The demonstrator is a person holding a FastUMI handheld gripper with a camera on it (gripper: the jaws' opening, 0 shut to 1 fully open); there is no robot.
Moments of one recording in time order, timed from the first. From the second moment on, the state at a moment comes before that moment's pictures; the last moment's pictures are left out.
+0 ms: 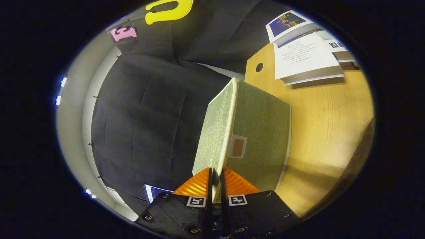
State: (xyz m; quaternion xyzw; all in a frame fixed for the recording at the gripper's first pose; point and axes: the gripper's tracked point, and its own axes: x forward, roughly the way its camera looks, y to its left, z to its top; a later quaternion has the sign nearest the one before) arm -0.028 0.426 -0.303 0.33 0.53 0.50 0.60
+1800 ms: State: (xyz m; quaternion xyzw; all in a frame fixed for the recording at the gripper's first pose) arm -0.074 0.588 -0.136 0.16 0.40 0.58 0.69
